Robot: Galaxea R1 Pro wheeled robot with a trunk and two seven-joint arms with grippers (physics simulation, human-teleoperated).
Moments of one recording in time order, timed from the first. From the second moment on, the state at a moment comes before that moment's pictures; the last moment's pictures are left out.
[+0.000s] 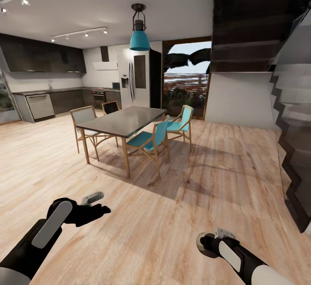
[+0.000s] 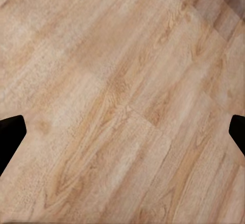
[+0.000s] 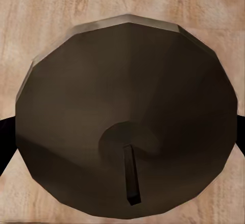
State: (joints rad) left arm -0.47 0.29 -0.22 -1.27 1.19 0.96 0.56; right arm -0.58 -0.14 0.54 -0.39 -0.91 0.27 -0.17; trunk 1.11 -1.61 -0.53
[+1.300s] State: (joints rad) left arm -0.47 0.29 -0.22 -1.26 1.19 0.96 0.56; right arm -0.58 -0.14 0.54 -0.39 -0.91 0.27 -0.17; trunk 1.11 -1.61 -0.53
